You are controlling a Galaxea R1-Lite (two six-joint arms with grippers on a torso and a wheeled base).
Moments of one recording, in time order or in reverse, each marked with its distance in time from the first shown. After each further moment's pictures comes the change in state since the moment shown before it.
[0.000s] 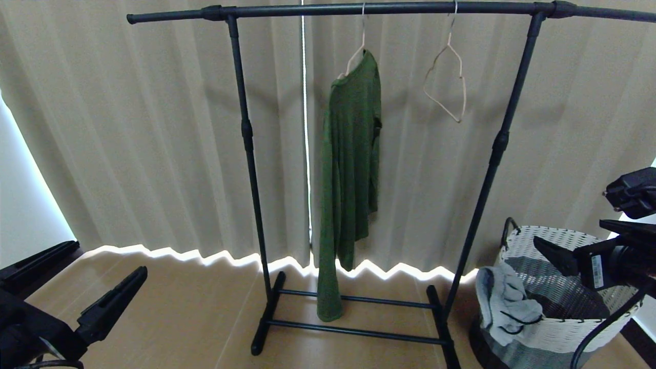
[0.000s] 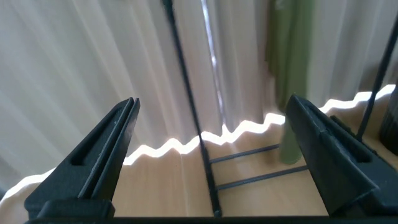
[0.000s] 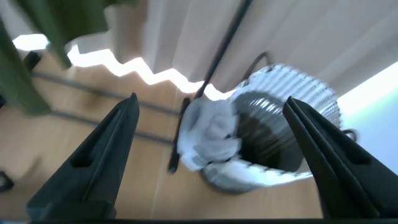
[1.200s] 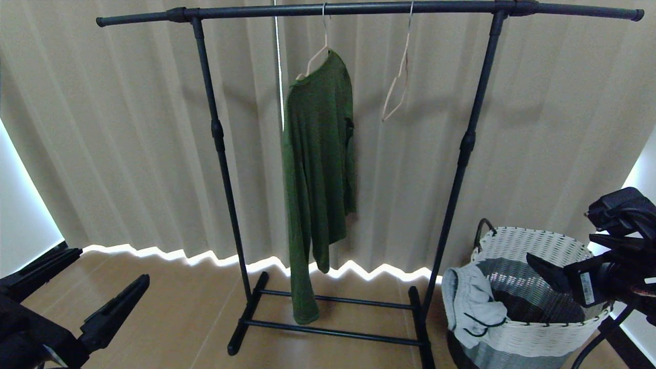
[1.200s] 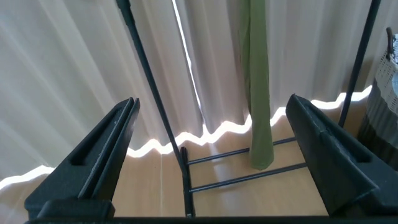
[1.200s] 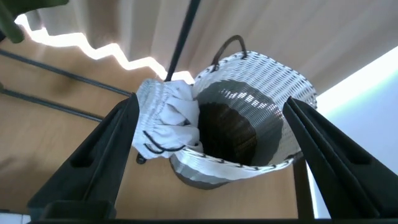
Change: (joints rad) left arm -0.004 0.002 0.022 0.003 0.000 0.001; right arm 0.000 0.030 0.072 -0.032 0.005 -0.029
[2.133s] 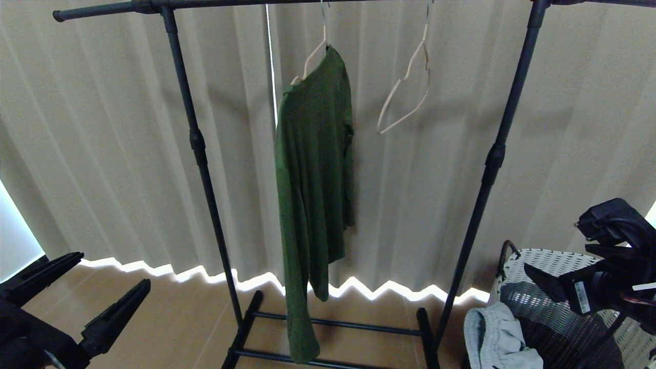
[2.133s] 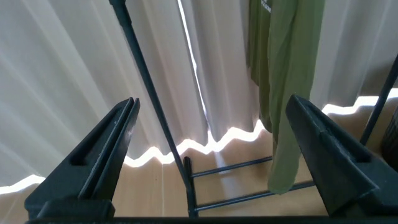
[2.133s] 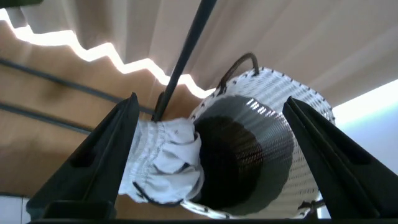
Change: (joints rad) left arm -0.002 0.000 0.013 -0.002 0.000 0.004; right arm 0.000 0.033 0.024 0.001 0.000 0.000
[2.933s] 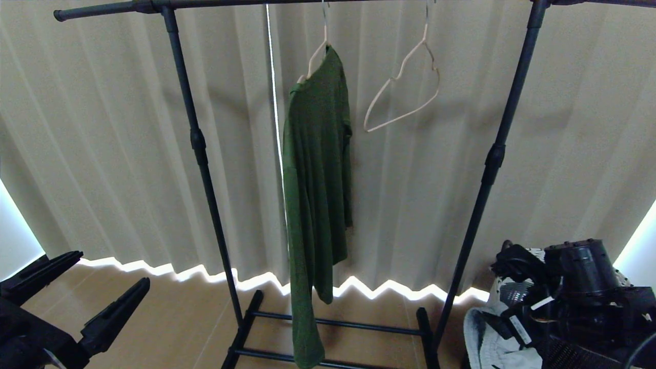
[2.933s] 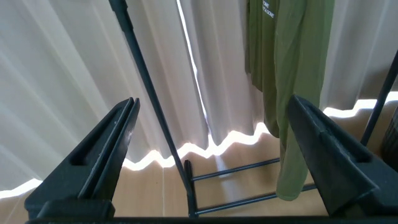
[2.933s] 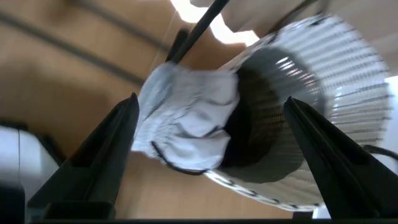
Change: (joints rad) left arm 0.001 -0.004 -0.003 0.000 0.000 -0.002; right arm 0.060 0.393 0.023 -0.057 -0.003 -0.001
